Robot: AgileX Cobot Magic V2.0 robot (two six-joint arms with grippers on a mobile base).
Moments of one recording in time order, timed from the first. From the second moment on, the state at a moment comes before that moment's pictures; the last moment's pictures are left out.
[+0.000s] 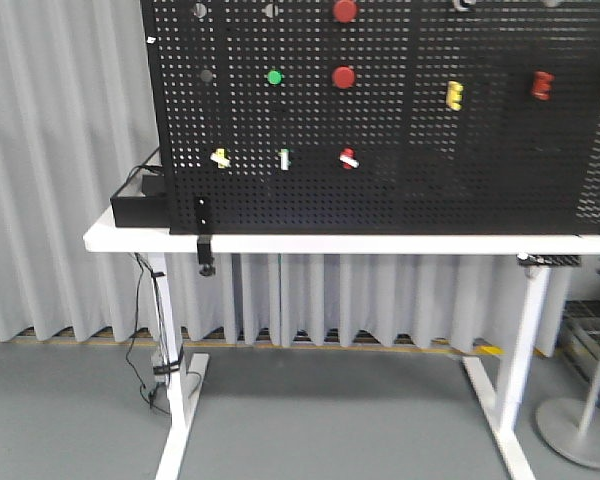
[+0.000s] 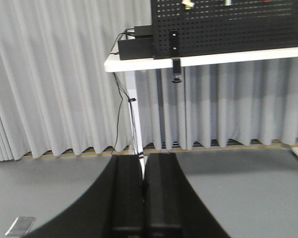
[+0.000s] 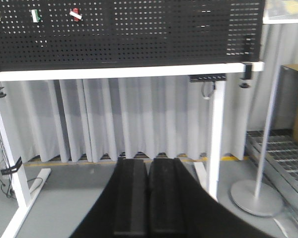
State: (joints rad) left arm 0.02 -0.01 0.03 -0.12 0.13 0.19; right arm -0.05 -0.01 0.03 -0.03 0.12 0.05
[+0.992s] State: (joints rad) left arm 0.02 -0.01 0.03 -0.12 0.13 0.19; right arm -0.05 -0.01 0.03 -0.03 0.12 0.05
